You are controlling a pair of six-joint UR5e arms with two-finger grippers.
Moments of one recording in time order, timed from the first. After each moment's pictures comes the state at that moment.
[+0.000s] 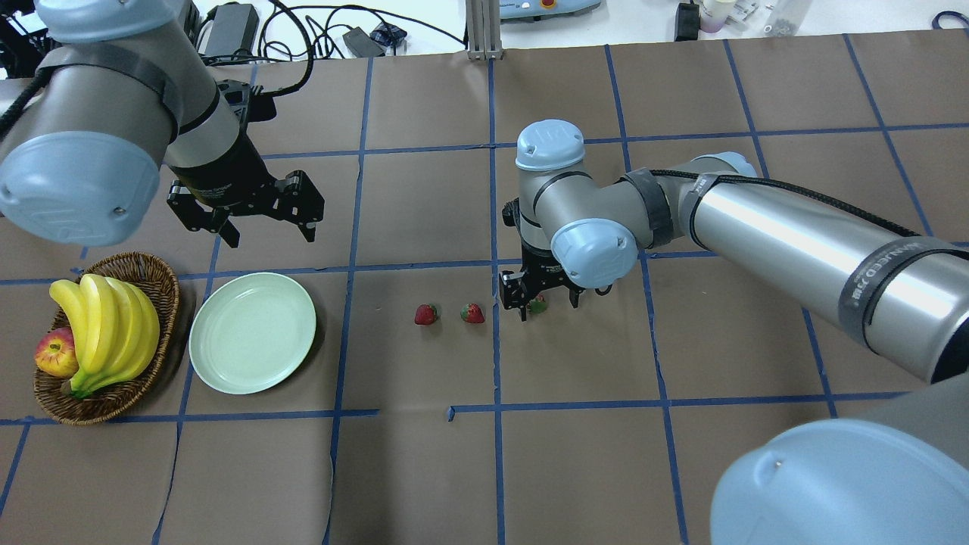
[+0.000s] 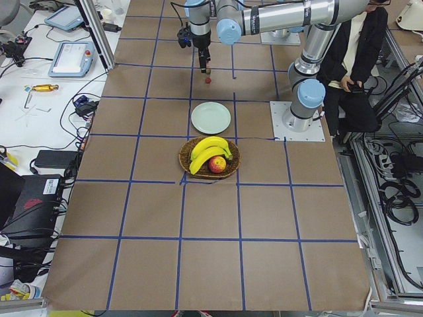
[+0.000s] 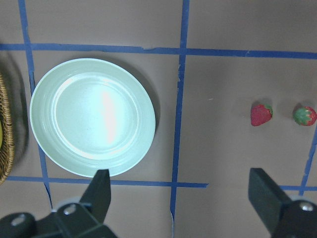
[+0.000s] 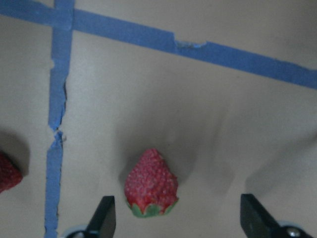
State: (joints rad) left arm -1.55 -1.59 -1.75 -1.44 1.58 -0.03; right arm 1.86 -1.09 1.78 -1.99 -1.53 0.04
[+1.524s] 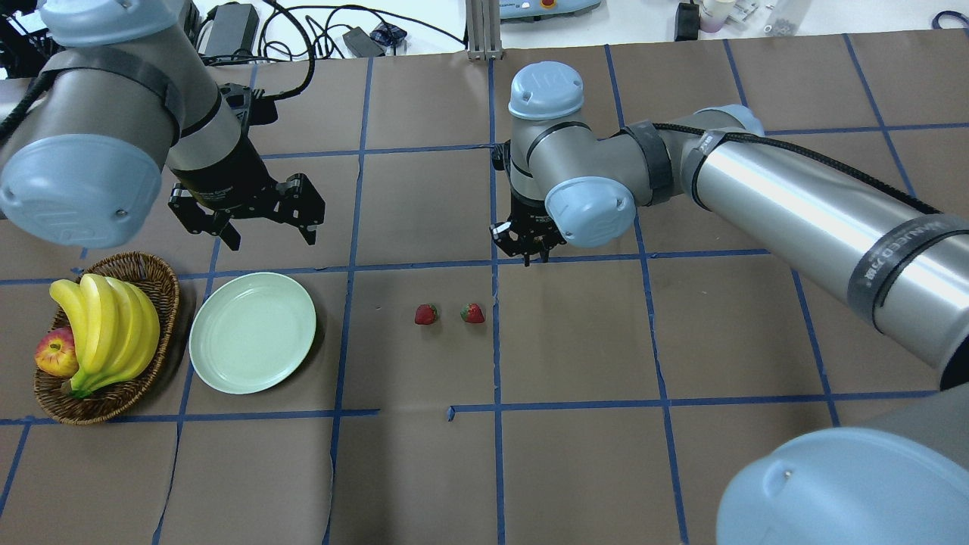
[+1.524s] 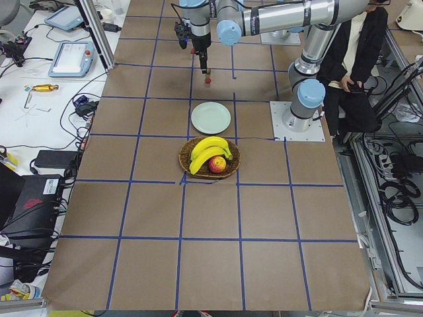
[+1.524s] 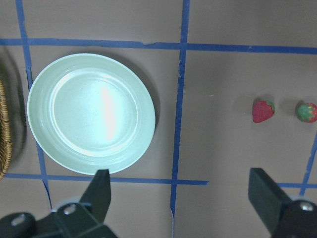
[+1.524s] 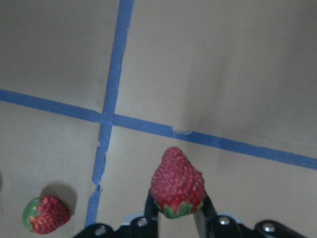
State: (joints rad) left arm -1.55 -1.59 -1.75 -1.44 1.58 -0.03; right arm 1.86 -1.11 1.64 -2.01 -1.53 0.06
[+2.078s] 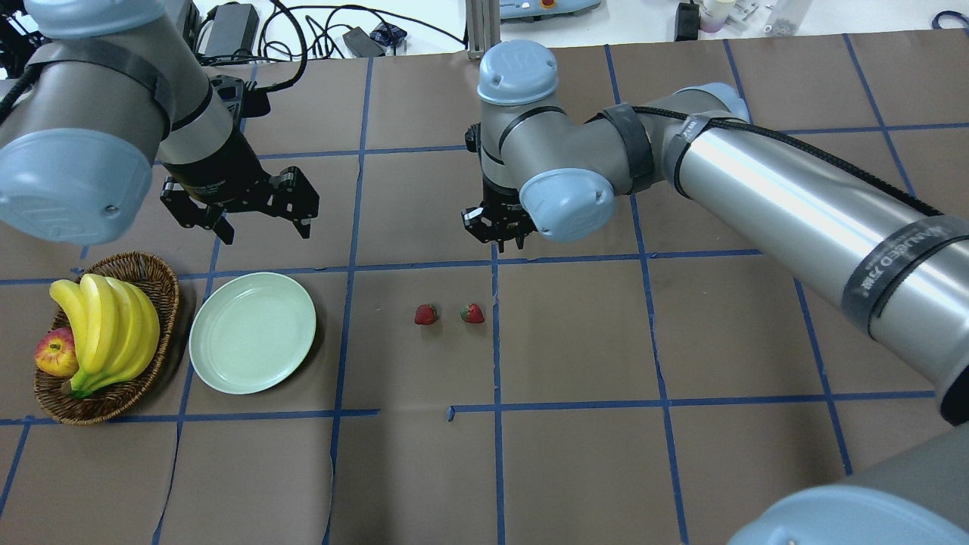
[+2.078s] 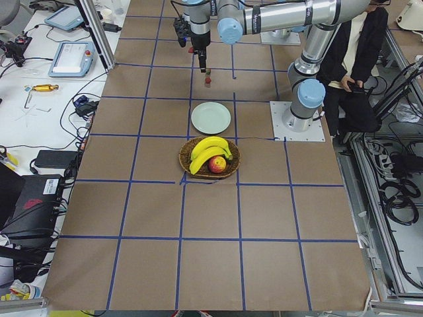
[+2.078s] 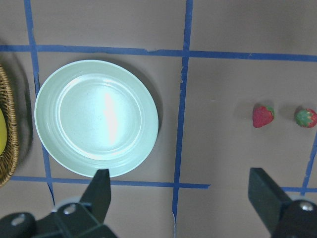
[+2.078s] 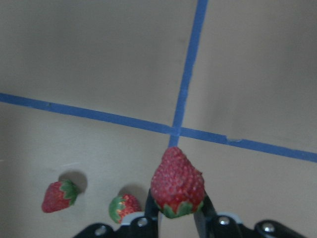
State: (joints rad) left arm -1.53 -1.57 -1.74 -1.44 1.59 0.00; right arm 1.97 -1.13 1.57 -1.99 -1.52 0.20
